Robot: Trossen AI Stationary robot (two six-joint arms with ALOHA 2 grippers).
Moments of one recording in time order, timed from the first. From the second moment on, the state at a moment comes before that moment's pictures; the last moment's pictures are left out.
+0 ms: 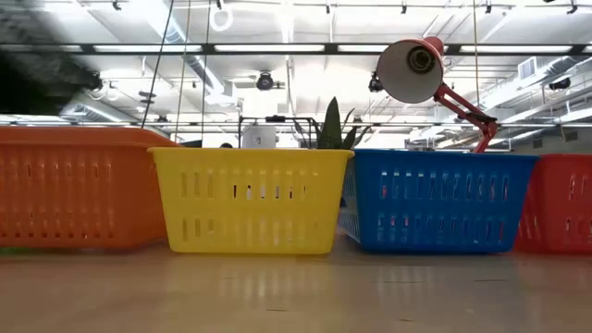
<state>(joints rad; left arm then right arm) -0.86 1.53 1.50 -1.57 -0.02 -0.94 0.90 1.75 0.95 0.35 1.10 0.35</state>
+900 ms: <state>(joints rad) -1.13 1.78 1.33 -1.57 0.06 -1.21 0.88 1.75 0.95 0.36 1.10 0.34</state>
